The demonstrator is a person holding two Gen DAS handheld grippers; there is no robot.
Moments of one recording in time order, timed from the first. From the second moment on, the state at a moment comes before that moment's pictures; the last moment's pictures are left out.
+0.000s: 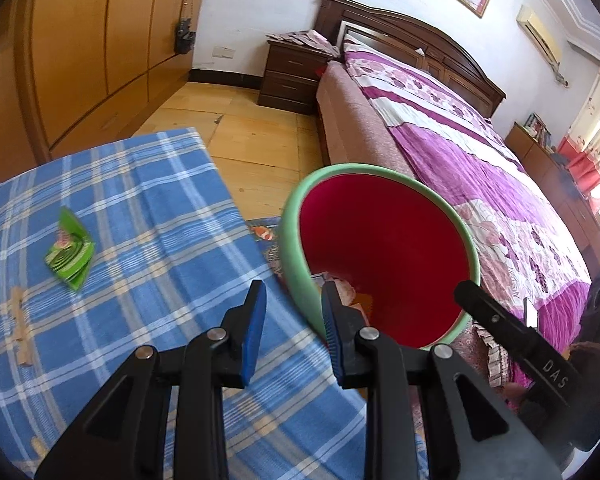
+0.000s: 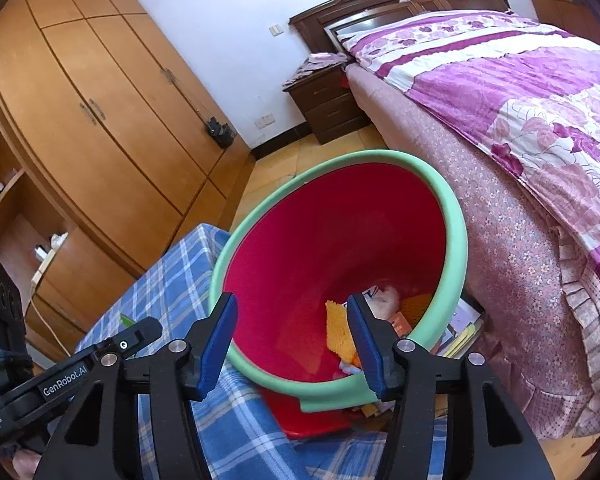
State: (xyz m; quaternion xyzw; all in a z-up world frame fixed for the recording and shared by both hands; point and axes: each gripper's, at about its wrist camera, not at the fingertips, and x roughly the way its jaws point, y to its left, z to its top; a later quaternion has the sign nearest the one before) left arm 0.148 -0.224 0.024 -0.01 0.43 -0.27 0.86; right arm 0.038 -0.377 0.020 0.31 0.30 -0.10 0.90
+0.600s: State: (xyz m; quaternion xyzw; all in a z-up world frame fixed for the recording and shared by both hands) left arm 0.150 -0.121 0.018 -0.04 0.44 -0.16 0.88; right arm 0.038 -0.332 0.037 0.28 0.30 -0.08 0.91
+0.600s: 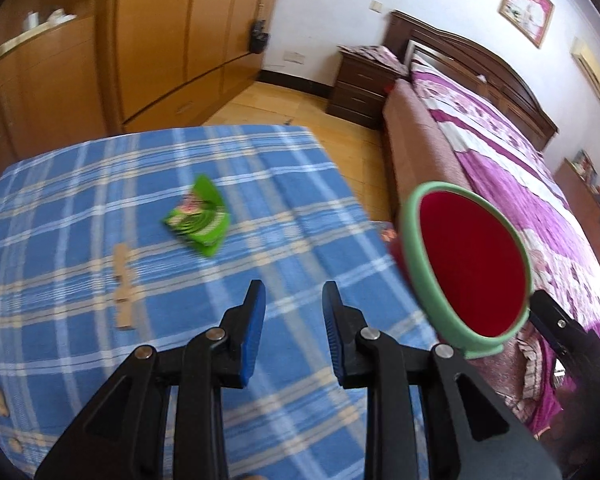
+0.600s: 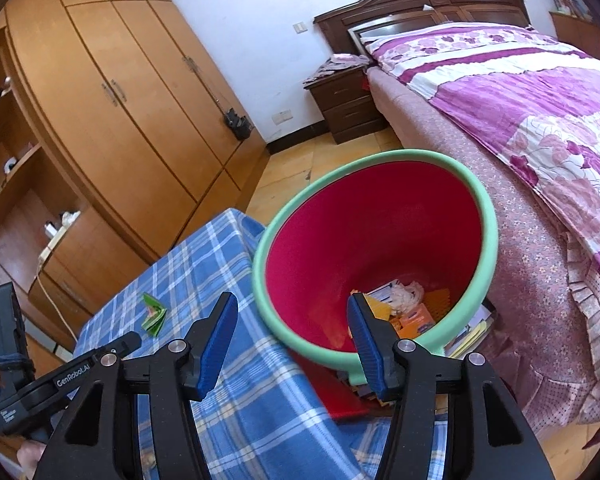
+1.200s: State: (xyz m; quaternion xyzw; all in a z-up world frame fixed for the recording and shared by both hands) left arm 0.184 -0.045 -0.023 -0.04 0.46 -0.05 0.88; right arm 0.053 -0.308 0.027 0.26 0.33 -0.07 0.90
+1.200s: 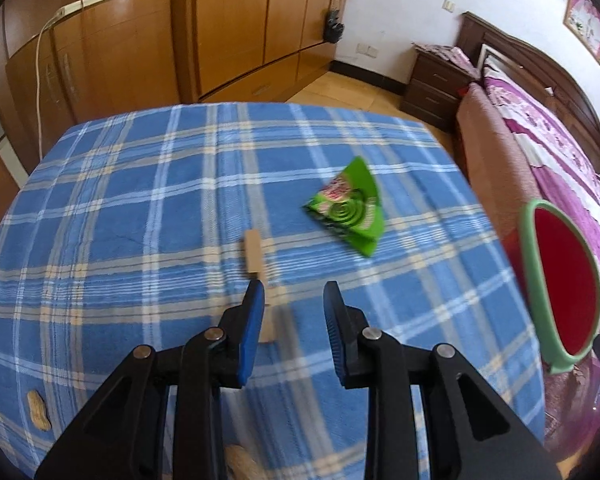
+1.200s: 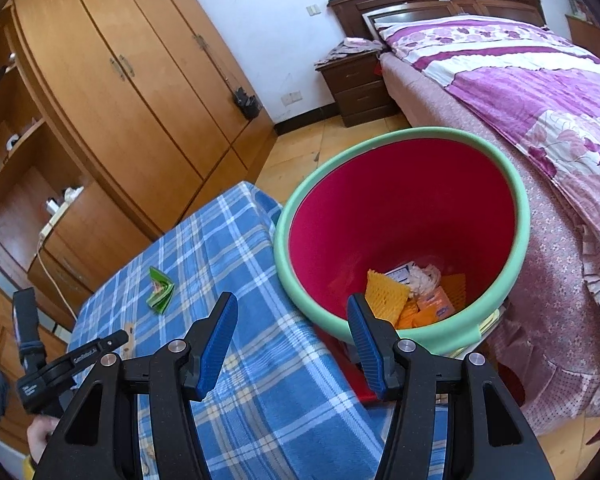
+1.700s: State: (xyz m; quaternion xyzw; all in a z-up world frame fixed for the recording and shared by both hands) left arm 0.195 -0.032 -0.041 -0.05 0.47 -0.04 0.88; right arm 0.066 -0.289 0.027 0.24 0.35 -0.05 0.90
